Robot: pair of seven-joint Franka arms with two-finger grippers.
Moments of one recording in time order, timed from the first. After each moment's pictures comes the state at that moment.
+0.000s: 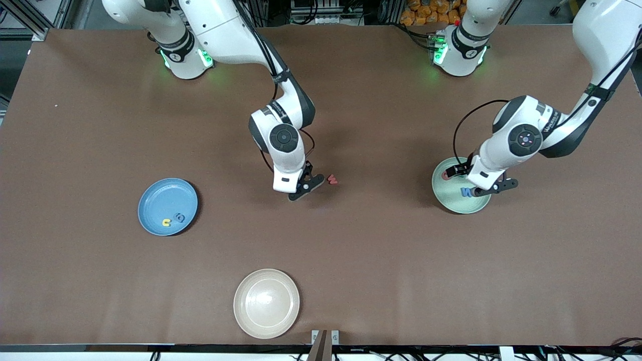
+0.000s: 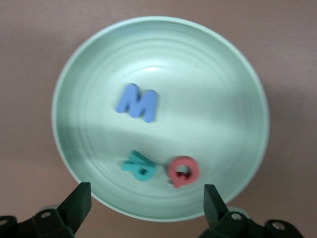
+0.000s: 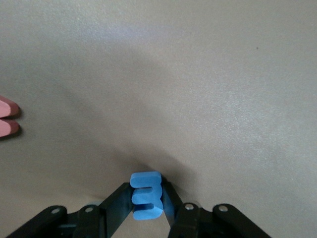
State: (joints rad) left arm 0.87 0.53 -1.07 -2.23 0.61 2.23 -0.88; right arm 0.93 0.73 -0.26 -1.71 0.23 2.38 -0.04
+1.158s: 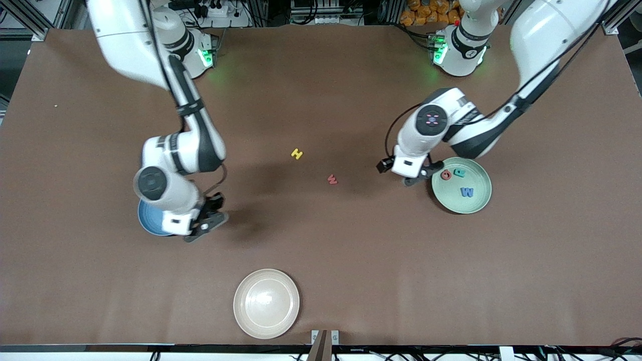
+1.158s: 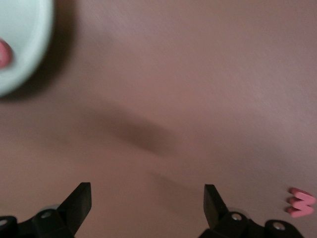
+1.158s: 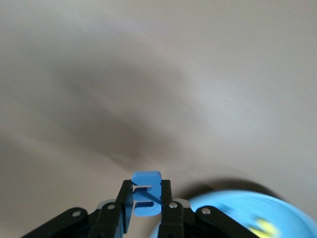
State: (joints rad) left arm 0.30 0.62 -0.97 -2.04 0.57 2.24 -1.51; right arm 0.43 0.59 -0.29 -1.75 0.23 2.25 -0.63
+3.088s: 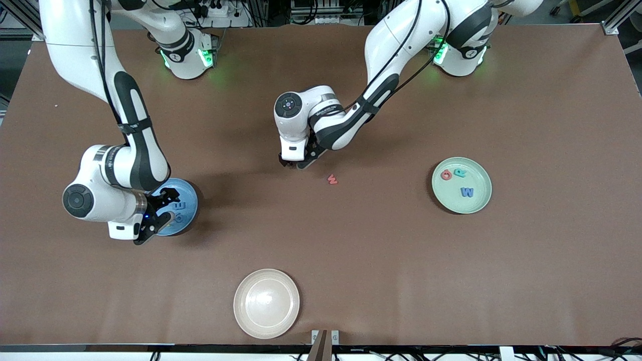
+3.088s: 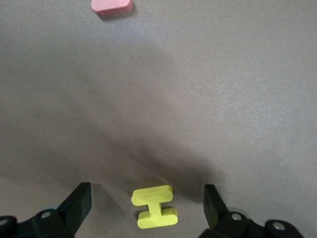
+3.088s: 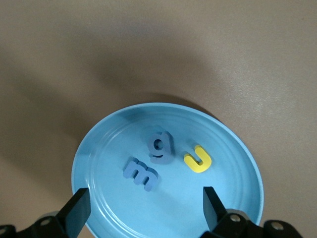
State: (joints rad) left arm -0.72 0.94 -0.36 -1.38 0.30 2.24 -1.88; right arm 0.29 0.58 -0.29 -1.75 0.23 2.11 -0.82
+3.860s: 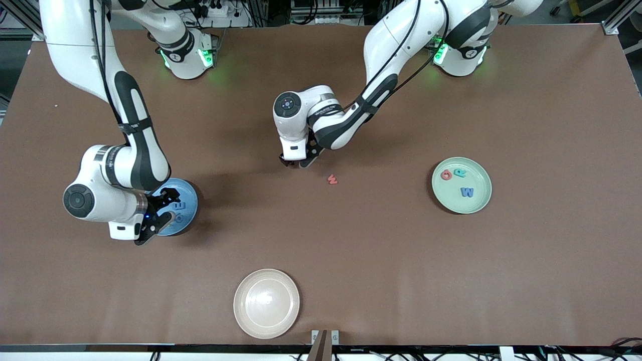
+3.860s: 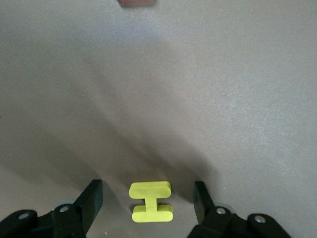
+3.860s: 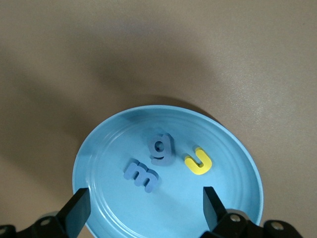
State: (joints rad) left arm -0.73 0.95 -0.36 -1.37 0.30 2.25 -2.01; right arm 0.29 0.58 -0.29 -1.75 0.23 2.11 -0.82
